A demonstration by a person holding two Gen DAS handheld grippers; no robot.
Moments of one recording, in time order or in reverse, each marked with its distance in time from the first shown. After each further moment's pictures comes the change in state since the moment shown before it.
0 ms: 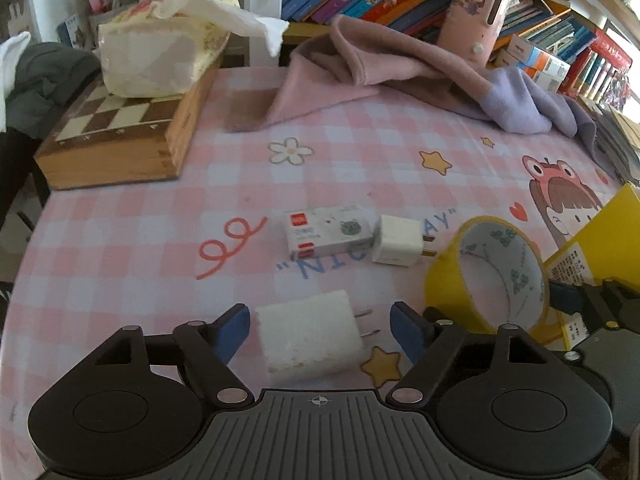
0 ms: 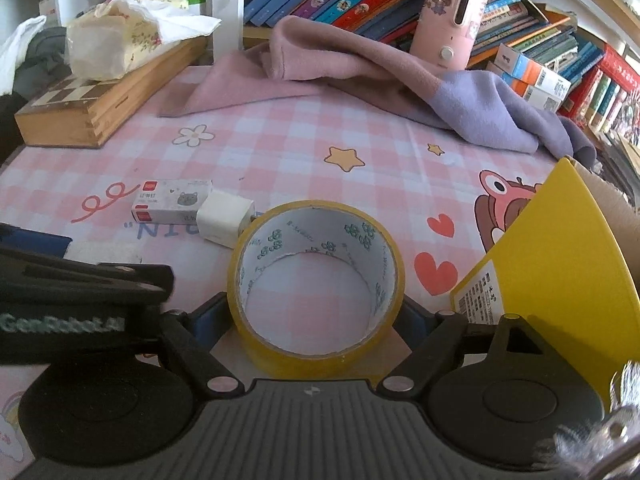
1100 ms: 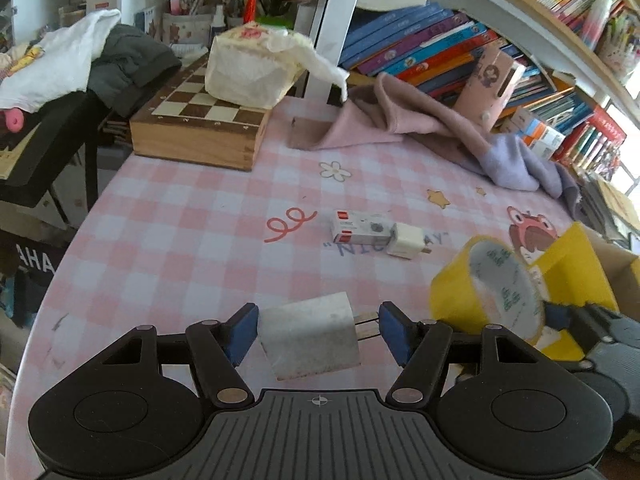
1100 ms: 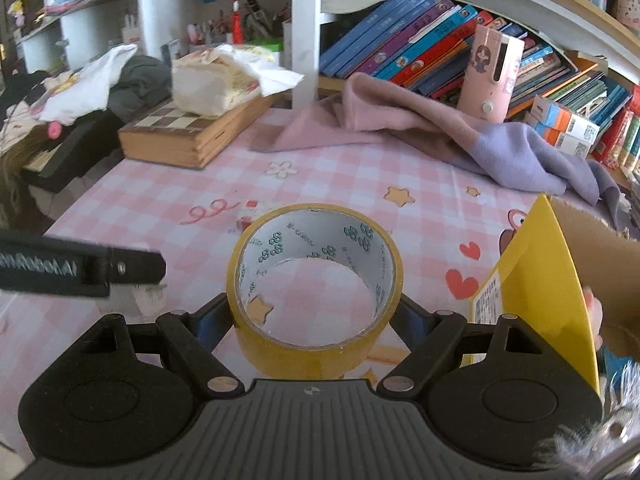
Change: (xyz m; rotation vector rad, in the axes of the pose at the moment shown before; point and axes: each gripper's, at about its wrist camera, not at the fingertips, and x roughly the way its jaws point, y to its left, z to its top) left arm -0.088 0.036 -0.048 -0.173 -0.136 -0.047; right arm -0.077 0.007 -0.023 -0.080 -0.111 0.195
